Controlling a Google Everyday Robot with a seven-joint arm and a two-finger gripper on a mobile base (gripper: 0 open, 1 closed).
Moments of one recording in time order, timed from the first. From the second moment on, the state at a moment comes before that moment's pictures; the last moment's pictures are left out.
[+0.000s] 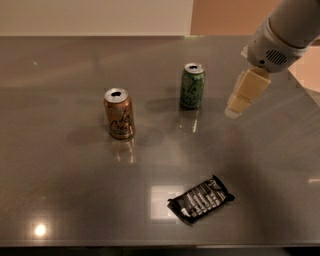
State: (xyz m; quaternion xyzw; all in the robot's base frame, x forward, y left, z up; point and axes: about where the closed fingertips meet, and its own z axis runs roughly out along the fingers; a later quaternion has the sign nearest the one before) arm 0.541 -0.181 0.951 -0.56 0.80 0.00 0.22
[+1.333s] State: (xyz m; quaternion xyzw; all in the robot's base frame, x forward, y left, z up) arm 0.645 -0.140 0.924 -0.48 0.83 0.07 0.27
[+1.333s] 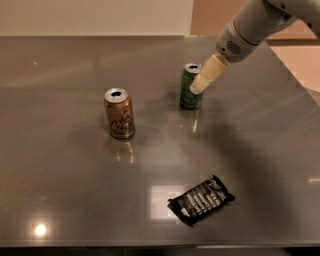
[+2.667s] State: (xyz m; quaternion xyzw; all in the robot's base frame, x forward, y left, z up) arm 0.665 -0.115 0.905 -0.48 0.83 0.10 0.26
